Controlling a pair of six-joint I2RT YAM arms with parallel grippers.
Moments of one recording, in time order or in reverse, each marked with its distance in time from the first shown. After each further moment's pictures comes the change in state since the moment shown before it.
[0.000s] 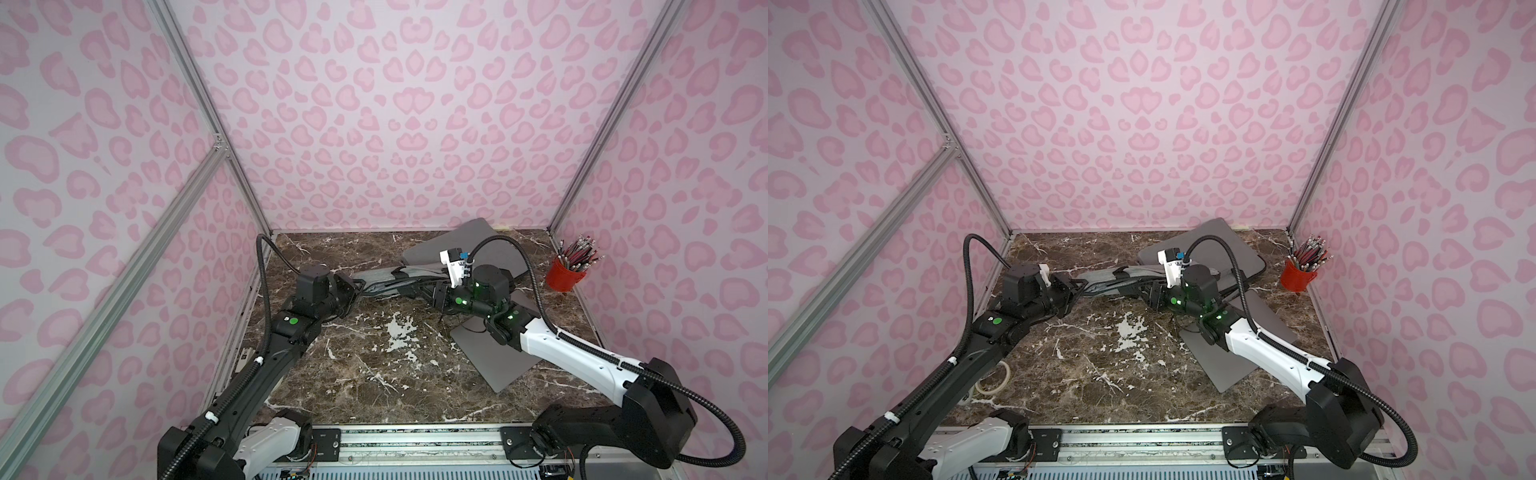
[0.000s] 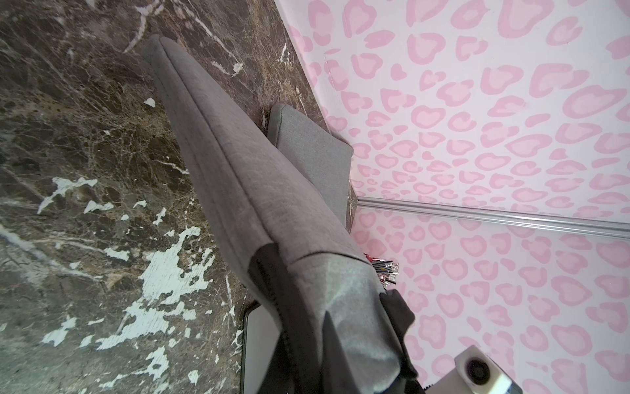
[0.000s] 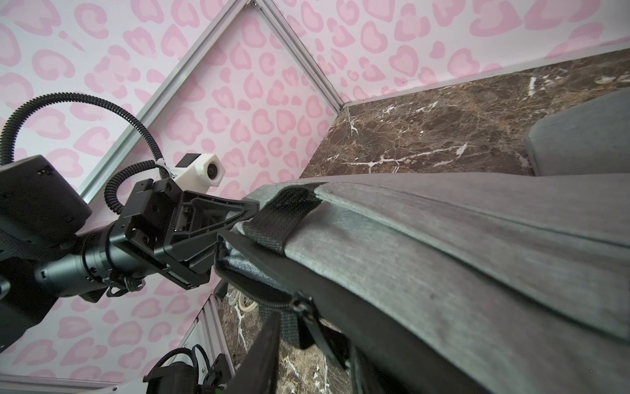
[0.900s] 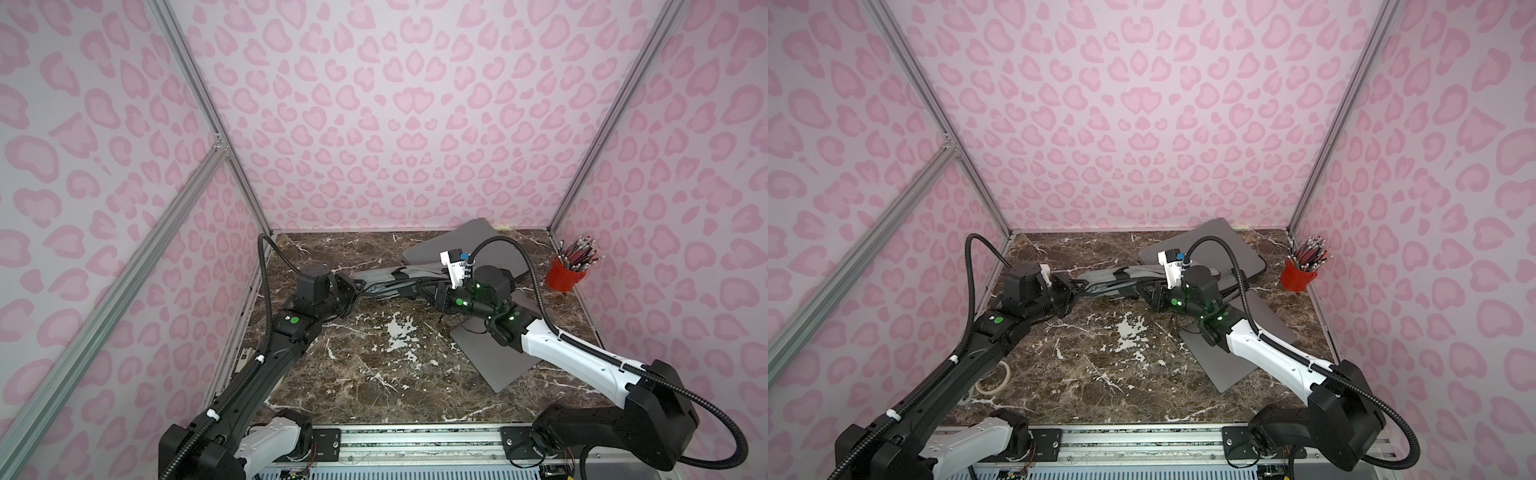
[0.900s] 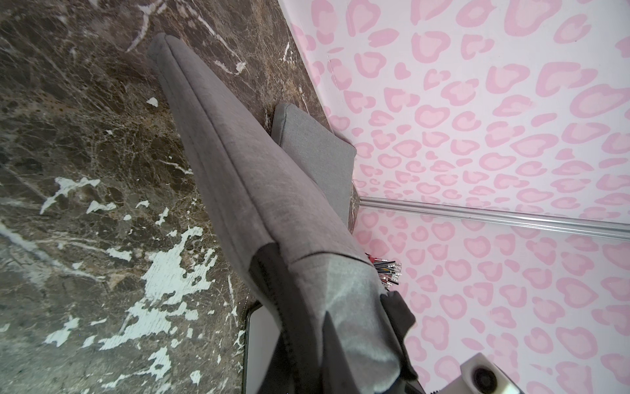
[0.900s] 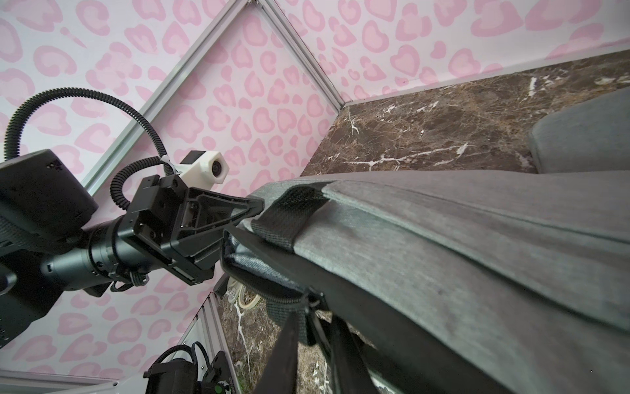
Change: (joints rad) left arm 0.000 0.008 0.001 0.000 0.000 0.003; right arm 0.012 -0.009 -0.009 -0.007 0.005 -0.007
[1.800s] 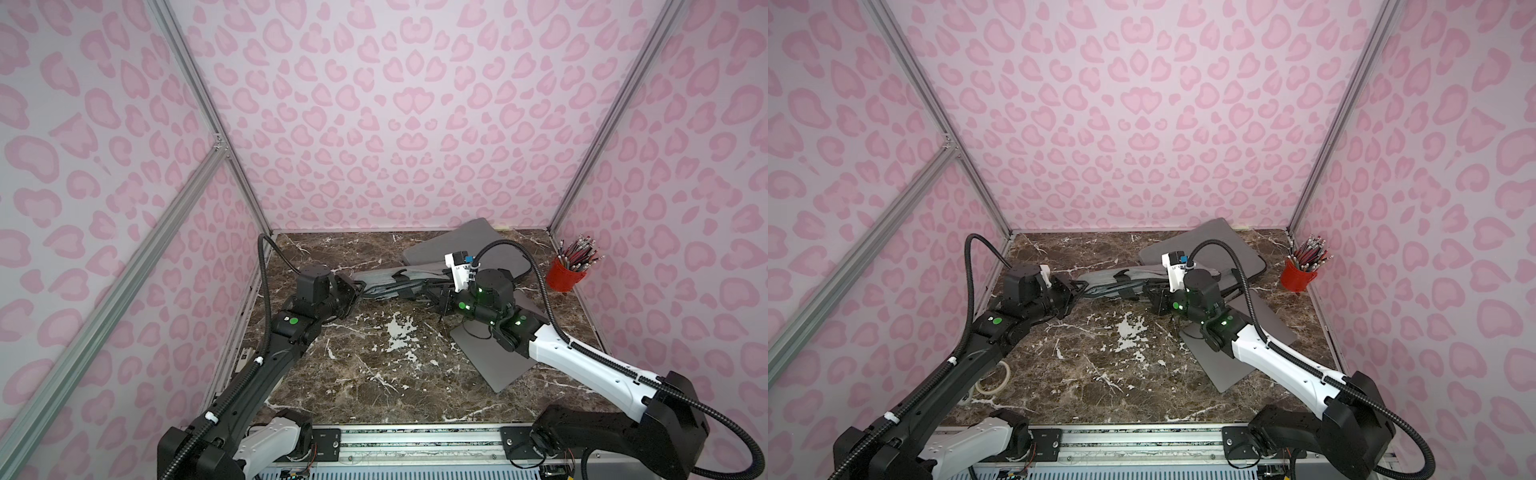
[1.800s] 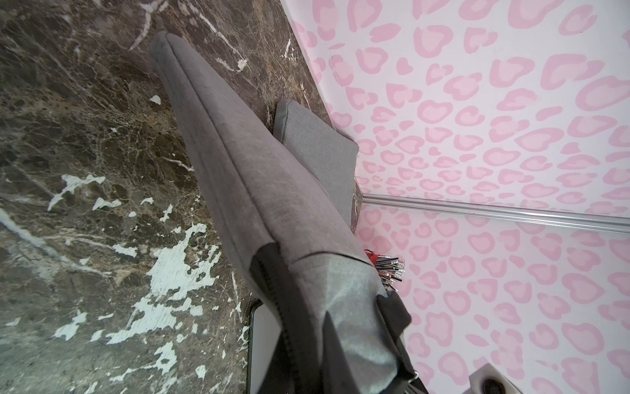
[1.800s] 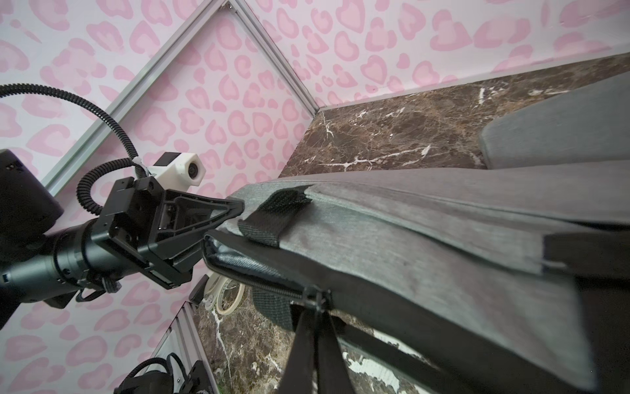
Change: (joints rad) left arm 0.004 -0.011 0.004 -0.024 0.003 0.017; right arm 0.023 -0.090 0.006 -0.141 0.157 -0.034
